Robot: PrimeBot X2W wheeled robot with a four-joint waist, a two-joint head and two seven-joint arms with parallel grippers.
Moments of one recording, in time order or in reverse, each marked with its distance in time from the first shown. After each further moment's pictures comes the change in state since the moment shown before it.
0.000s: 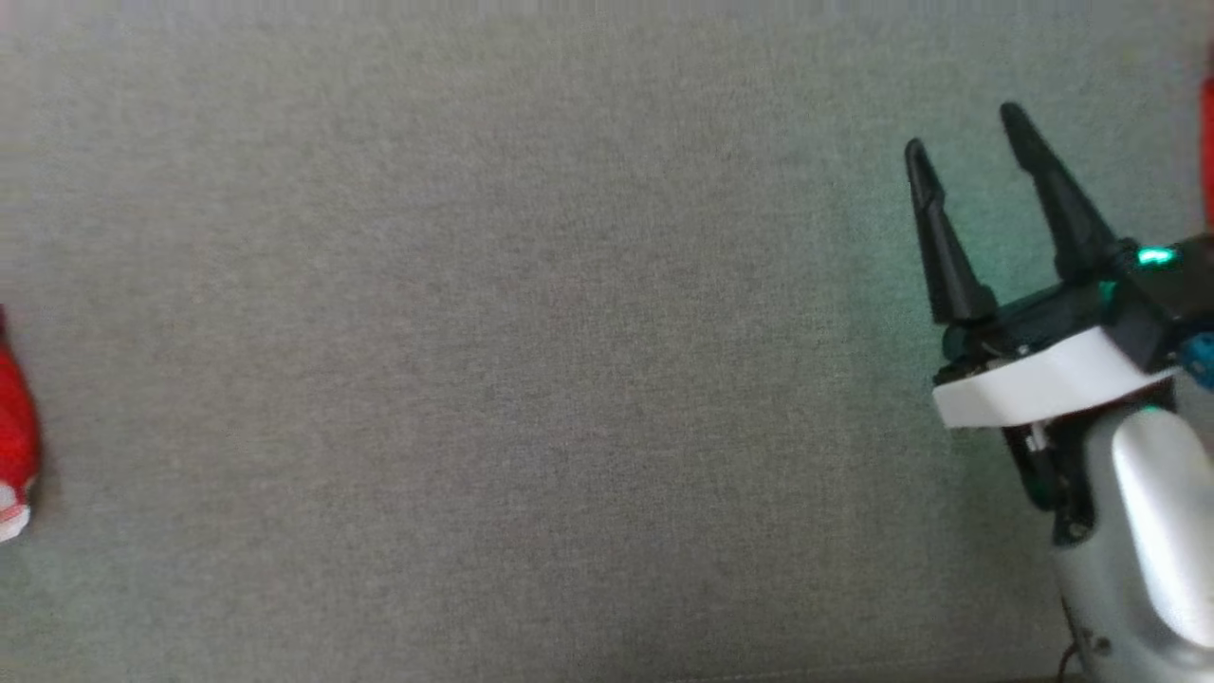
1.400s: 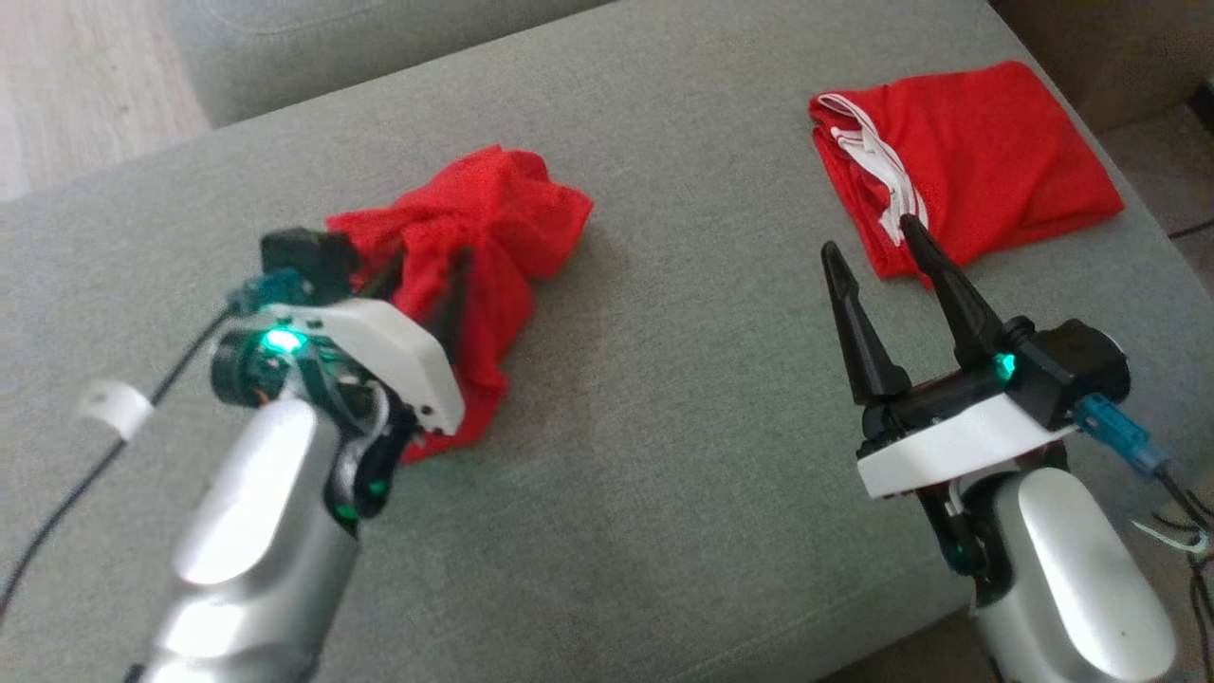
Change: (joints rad) left arm -0.031 -0.340 -0.746 -0.211 0.169 -0.177 -0.190; right arm 0.068 0.081 0.074 0.147 0.061 0.000 -0.069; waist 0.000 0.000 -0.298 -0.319
